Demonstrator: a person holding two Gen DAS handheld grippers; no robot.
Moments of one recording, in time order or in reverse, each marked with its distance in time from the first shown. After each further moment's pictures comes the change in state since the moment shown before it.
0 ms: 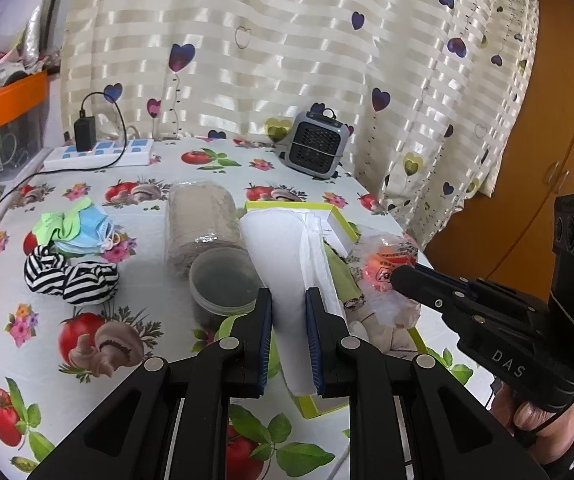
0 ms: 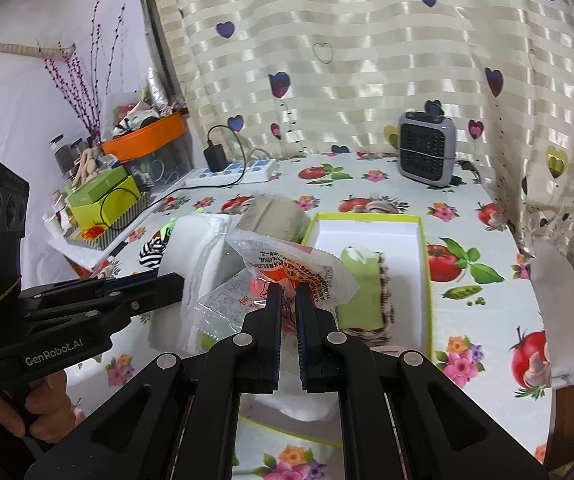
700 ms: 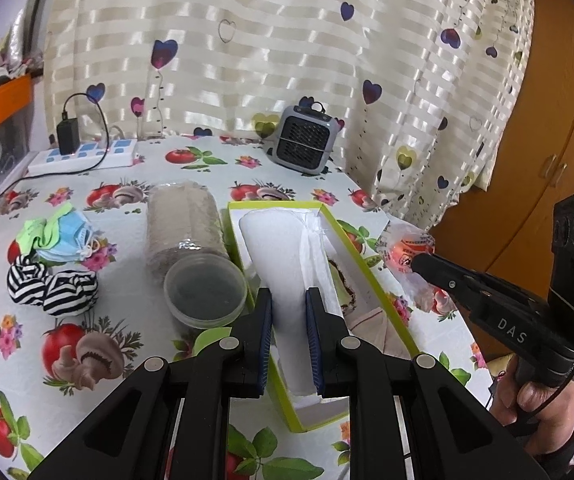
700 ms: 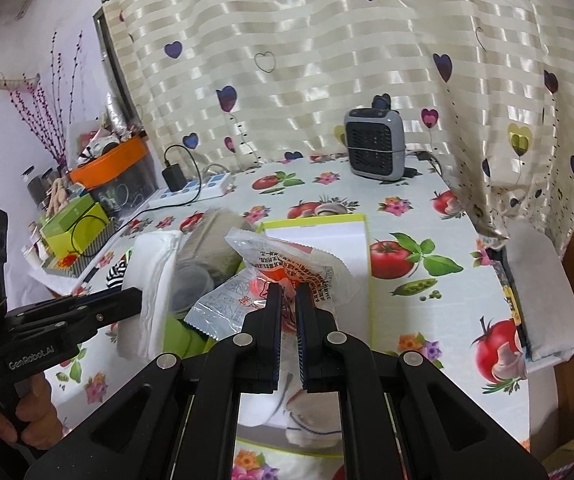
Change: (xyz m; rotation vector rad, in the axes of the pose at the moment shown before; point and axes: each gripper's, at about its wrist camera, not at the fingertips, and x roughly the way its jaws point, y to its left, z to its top) left arm 0.020 -0.014 0.008 0.020 0.020 -0.022; right arm -0.005 -0.048 0.002 0.106 -0.027 -0.077
